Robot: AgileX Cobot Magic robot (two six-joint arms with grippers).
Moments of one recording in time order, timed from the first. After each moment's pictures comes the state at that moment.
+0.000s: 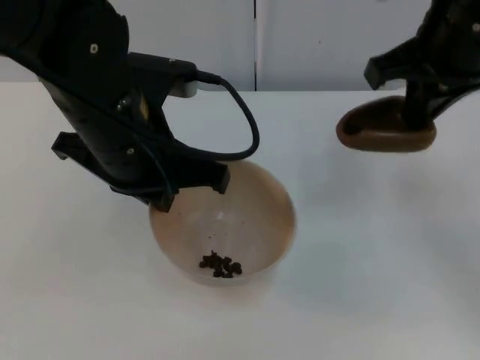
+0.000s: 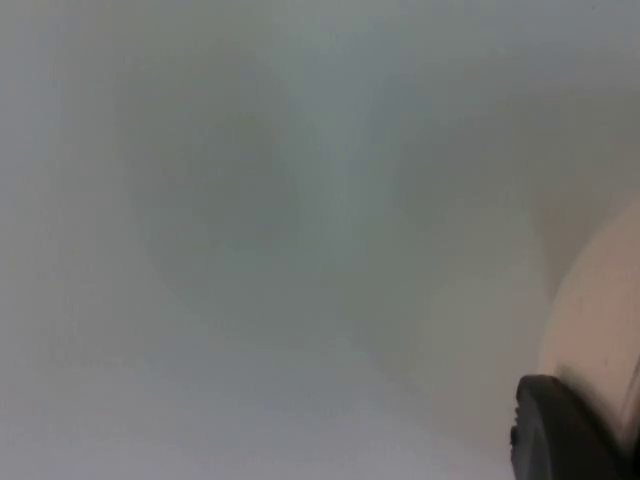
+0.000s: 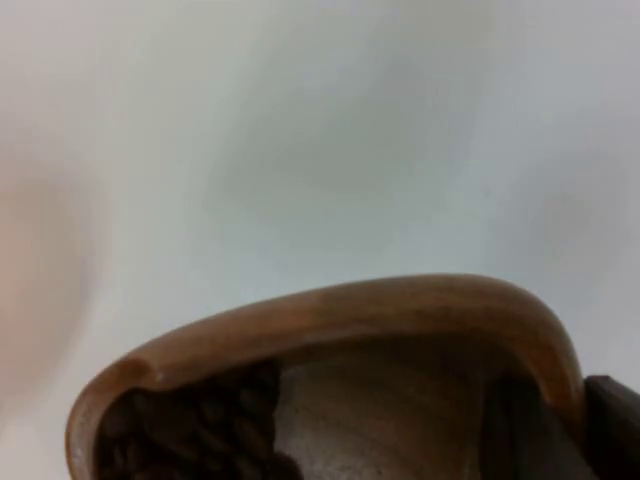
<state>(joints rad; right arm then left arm) 0.43 1.88 -1.44 -0.08 0.87 0.12 -0.52 1.83 -1.02 0.18 0.49 -0.37</state>
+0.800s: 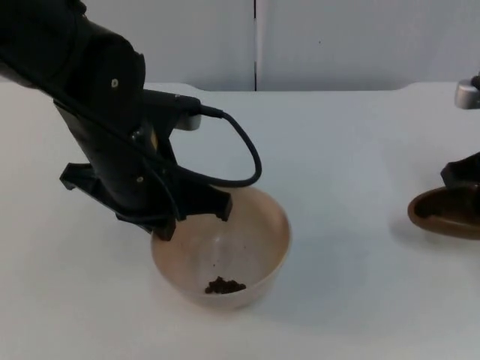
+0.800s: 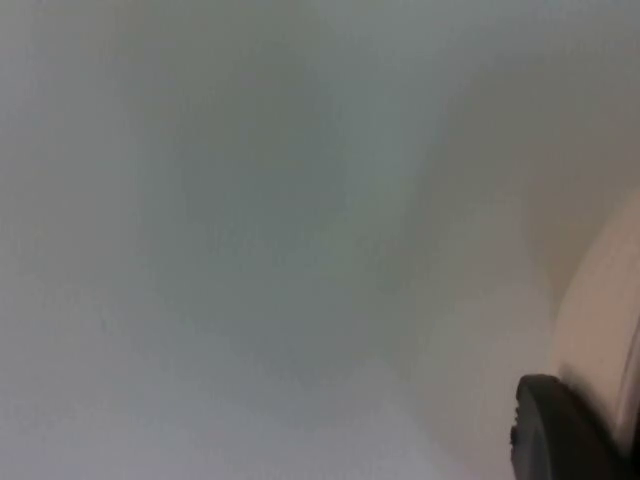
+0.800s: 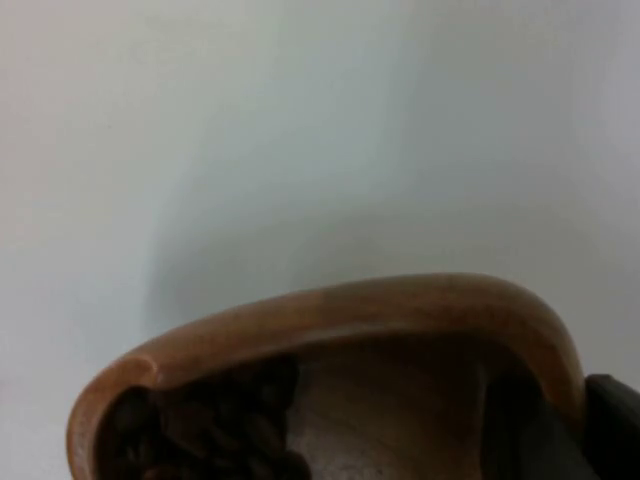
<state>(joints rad) 0.22 1.88 -0.98 -0.08 0.39 0.12 -0.52 1.93 -1.02 0.14 0.48 -0.37</state>
